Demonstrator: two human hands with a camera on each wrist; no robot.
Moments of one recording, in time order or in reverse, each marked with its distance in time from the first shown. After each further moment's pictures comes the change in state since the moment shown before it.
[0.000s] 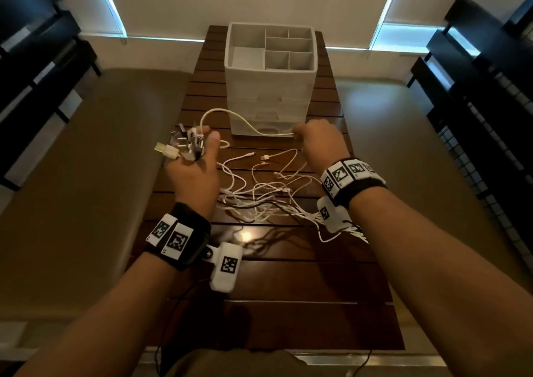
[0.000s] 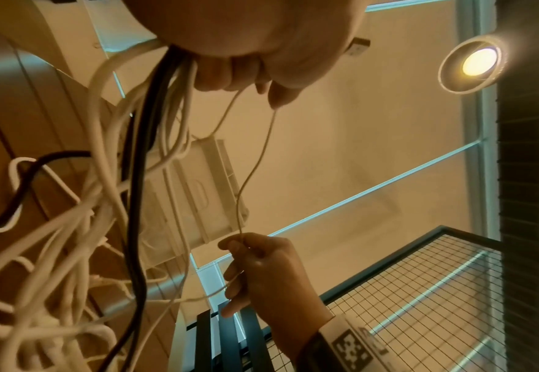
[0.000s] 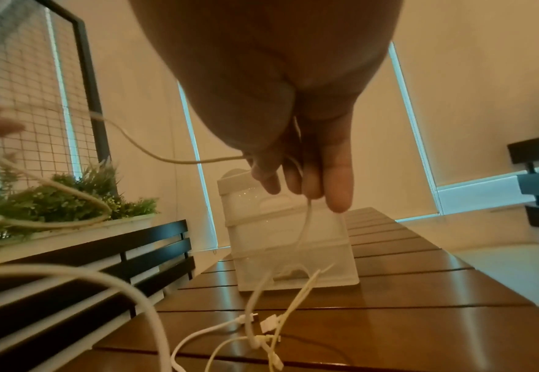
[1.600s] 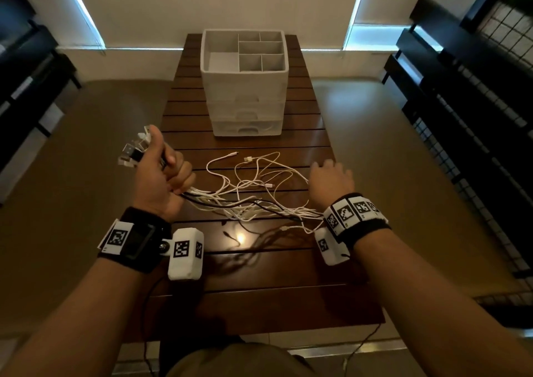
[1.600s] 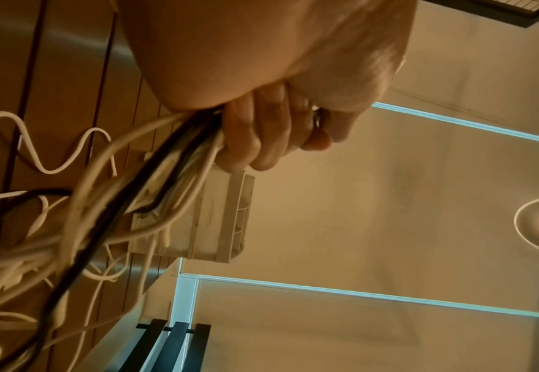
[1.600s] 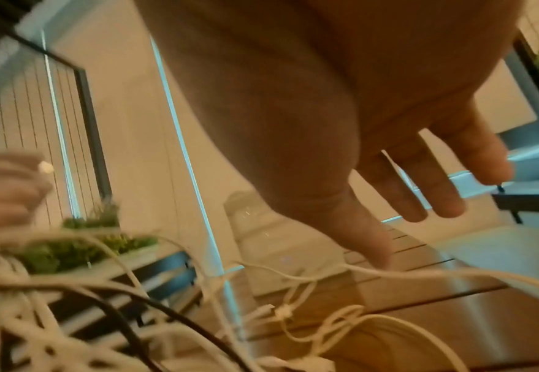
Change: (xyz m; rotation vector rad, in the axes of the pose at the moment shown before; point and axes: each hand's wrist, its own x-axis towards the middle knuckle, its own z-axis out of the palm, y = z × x) left_hand 0.002 0.018 -0.039 -0.530 -0.442 -0.402; right_hand -0.098 0.035 0.016 -0.324 -0.295 0.321
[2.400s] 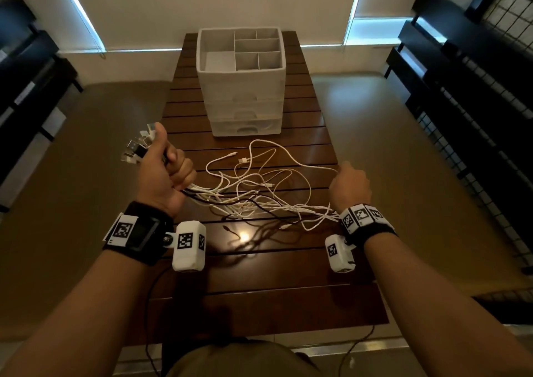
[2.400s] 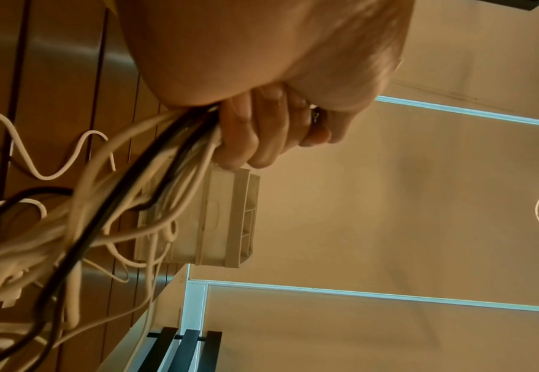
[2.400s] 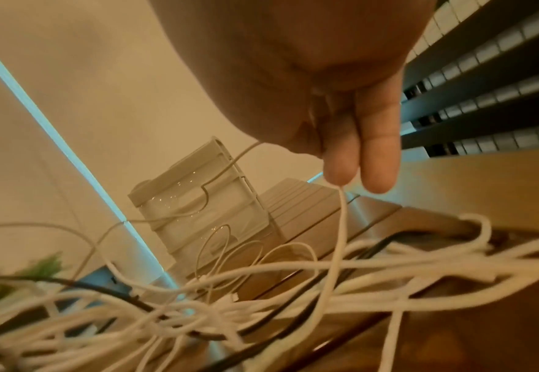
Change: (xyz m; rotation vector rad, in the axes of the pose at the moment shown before) left_hand 0.014 -0.005 0.008 0.031 0.046 -0.021; right_hand 0.009 0.039 0.037 0.500 0.175 0.283
